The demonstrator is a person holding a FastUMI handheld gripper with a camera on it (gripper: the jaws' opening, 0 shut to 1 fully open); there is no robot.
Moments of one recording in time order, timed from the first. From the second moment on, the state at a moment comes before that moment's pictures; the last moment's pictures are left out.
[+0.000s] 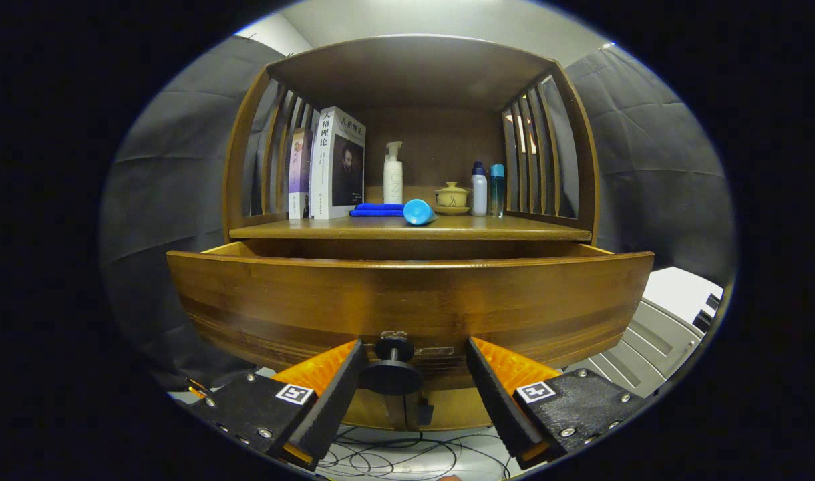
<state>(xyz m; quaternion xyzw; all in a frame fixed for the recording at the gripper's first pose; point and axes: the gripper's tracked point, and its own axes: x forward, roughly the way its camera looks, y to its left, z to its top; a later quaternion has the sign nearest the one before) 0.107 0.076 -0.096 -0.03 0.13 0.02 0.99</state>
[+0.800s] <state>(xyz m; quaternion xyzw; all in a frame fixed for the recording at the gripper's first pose) 0.167 0.080 -0.102 -0.05 0.11 0.01 0.99</state>
